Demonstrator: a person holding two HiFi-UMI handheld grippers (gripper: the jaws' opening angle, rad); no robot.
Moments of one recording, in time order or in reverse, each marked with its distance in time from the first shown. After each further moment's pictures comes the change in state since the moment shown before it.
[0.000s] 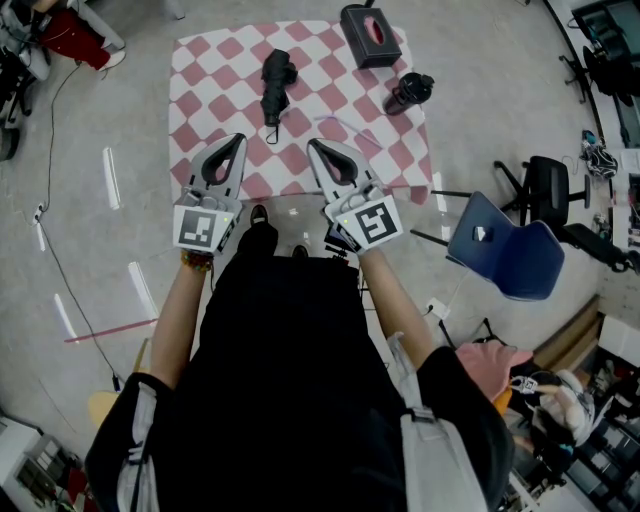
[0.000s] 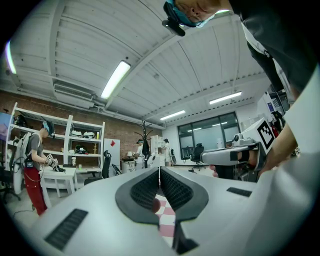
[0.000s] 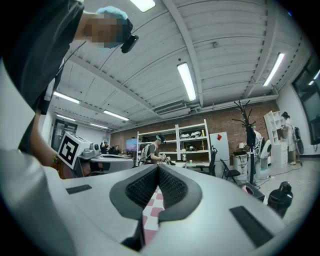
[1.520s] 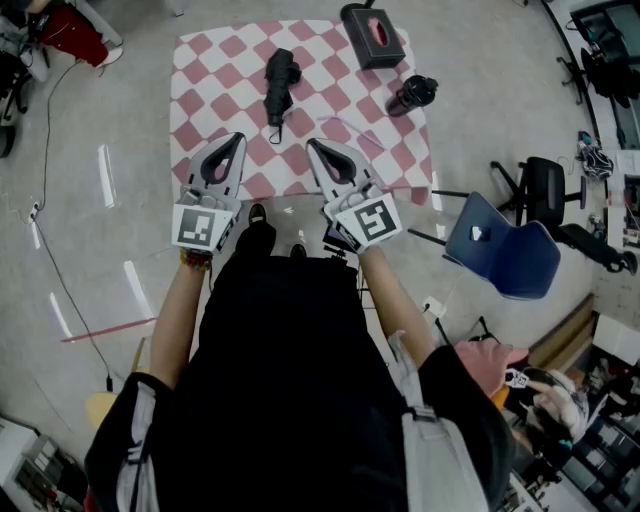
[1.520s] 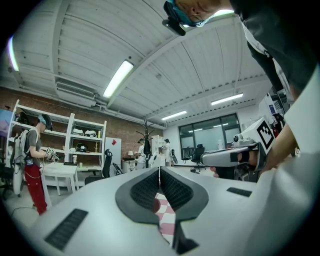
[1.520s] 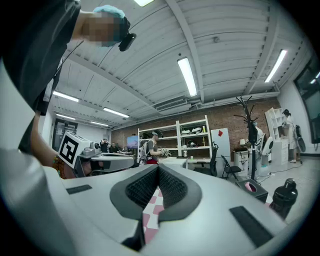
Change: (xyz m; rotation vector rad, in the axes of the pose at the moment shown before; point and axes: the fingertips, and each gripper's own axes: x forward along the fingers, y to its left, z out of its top) left arm -0.005 0.022 -0.007 -0.028 -0.008 0.003; right arm 0.018 0.009 -0.019 -0.003 0.081 0.022
